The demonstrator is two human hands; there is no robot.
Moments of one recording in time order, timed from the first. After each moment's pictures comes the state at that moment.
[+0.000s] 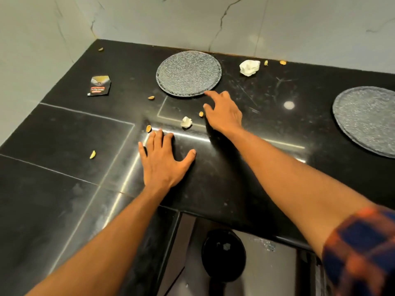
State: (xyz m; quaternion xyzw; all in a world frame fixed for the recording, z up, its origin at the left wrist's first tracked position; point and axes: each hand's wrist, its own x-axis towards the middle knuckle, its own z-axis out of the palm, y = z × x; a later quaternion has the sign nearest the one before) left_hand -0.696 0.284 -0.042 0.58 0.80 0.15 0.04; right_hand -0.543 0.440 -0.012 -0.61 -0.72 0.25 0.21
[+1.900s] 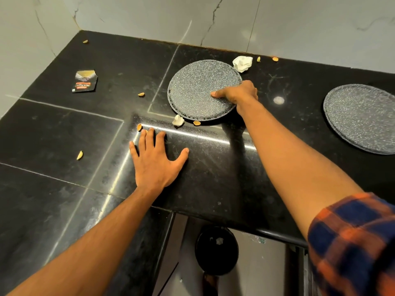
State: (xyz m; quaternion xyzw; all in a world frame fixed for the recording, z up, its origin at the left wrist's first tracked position) left_hand -0.698 0.284 -0.038 0.58 0.80 0.14 0.05; right_hand -0.502 0.507 0.002 -0.75 -0.44 0.41 0.26
